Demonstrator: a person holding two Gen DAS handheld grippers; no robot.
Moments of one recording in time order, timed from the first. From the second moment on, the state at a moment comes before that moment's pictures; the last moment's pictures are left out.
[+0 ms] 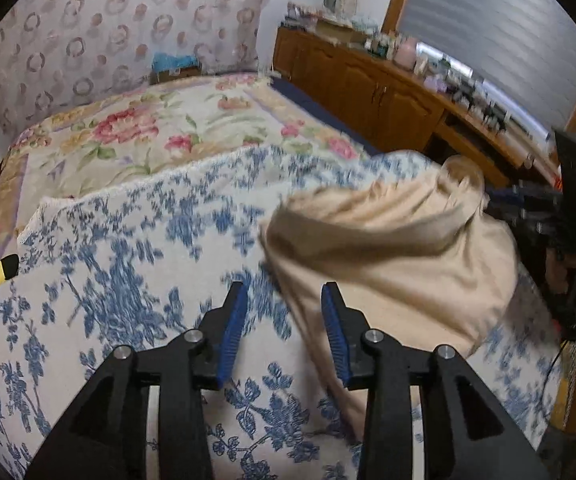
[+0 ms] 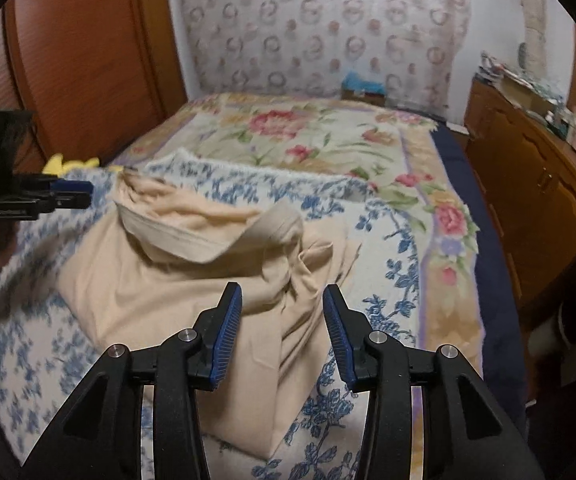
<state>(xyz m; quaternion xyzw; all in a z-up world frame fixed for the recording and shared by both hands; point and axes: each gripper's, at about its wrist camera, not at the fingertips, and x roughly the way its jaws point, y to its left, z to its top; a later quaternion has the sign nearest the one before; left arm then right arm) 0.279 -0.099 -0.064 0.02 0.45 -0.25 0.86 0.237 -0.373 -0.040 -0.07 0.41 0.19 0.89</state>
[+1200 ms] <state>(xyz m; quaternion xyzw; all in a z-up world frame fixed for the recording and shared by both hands) 0.305 -0.123 -0.074 0.00 0.45 -0.25 0.86 0.268 -0.388 -0.050 0.01 0.44 0.13 0.89</state>
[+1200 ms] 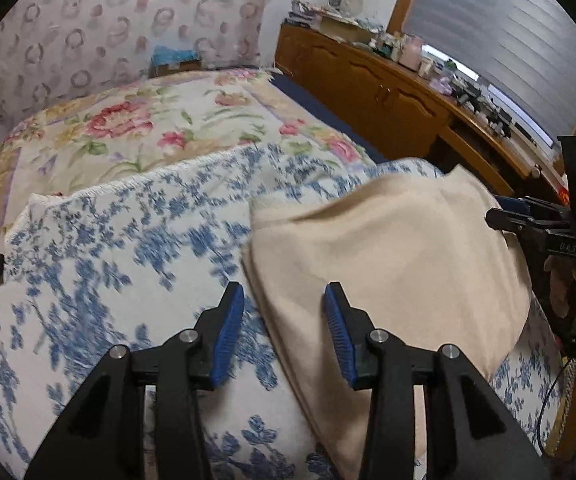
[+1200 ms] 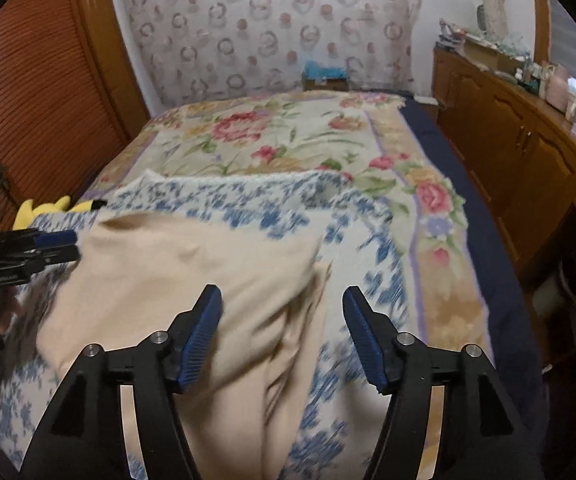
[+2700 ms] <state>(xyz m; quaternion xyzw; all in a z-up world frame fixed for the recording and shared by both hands) 0.226 0.001 0.021 -0.08 0.30 -0.19 0.93 0.259 -0.258 0.025 -0.03 0.33 0.31 0.89</state>
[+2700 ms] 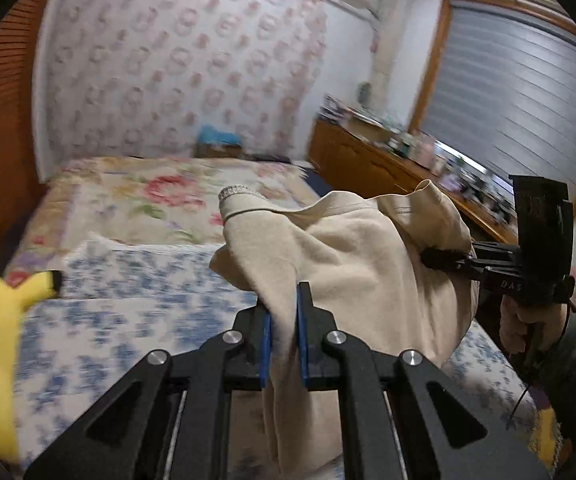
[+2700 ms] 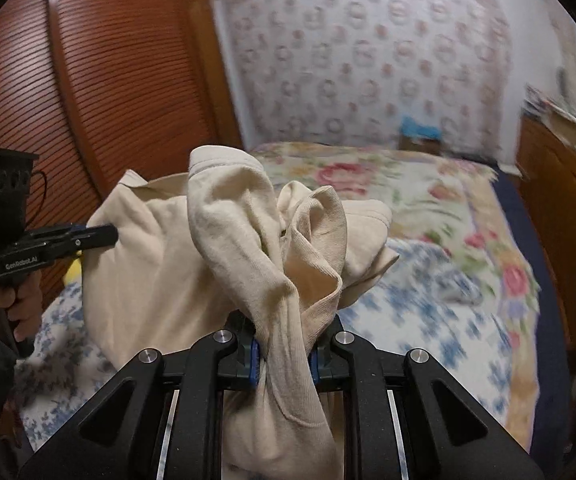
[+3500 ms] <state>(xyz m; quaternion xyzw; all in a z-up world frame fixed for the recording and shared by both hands) 0.137 0.185 -0.089 -0.12 0.34 0.10 0.93 0.334 0.132 -0.016 -0.28 0.33 0.55 0.72</state>
